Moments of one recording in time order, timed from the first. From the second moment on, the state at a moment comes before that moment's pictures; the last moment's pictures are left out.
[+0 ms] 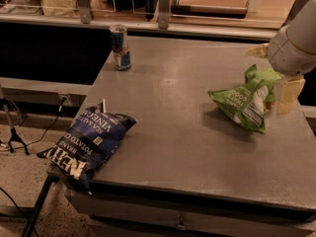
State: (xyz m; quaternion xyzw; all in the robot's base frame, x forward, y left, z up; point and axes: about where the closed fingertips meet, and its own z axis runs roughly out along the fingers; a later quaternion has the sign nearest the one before) arm 0.546 -0.263 0.890 -0.77 0.61 -0.08 0.14
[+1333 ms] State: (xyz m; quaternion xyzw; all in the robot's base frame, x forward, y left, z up) arm 0.537 -0.245 0.872 -0.76 0.63 -0.02 0.16
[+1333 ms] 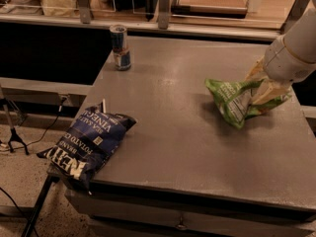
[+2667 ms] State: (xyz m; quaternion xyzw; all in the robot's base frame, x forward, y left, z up) arm 0.523 -0.228 0.952 -0.70 0.67 -0.01 0.26
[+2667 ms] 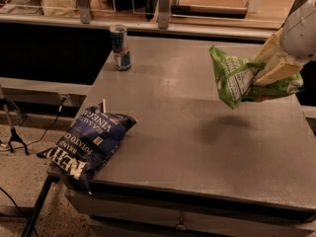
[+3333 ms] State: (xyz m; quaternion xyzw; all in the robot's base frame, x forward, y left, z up) arm 0.520 -0.157 0.963 -0.74 0.61 0.02 0.27
